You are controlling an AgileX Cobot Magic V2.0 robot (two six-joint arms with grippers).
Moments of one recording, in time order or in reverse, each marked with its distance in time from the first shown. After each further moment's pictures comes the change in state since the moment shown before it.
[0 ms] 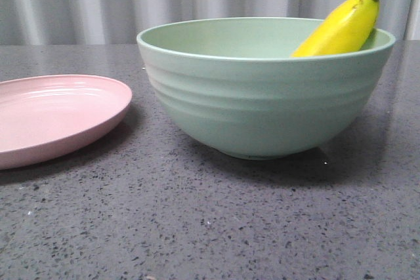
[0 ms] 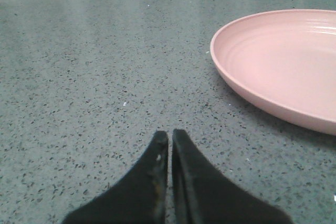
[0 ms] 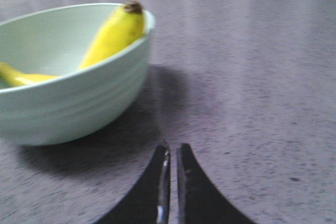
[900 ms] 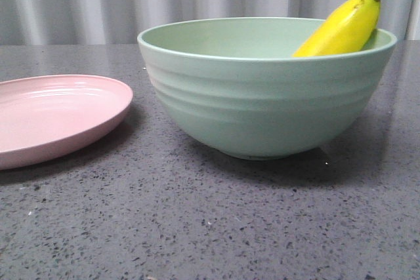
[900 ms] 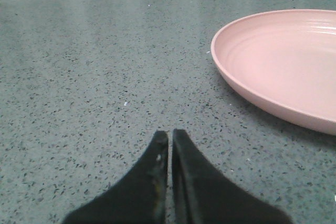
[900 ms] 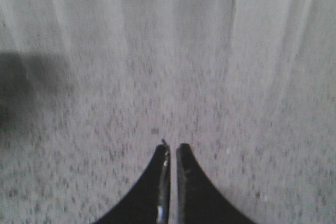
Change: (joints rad) left arm 0.000 0.000 0.000 0.000 0.000 0.000; right arm -0.316 -0.127 0.115 -0.169 0.076 0.088
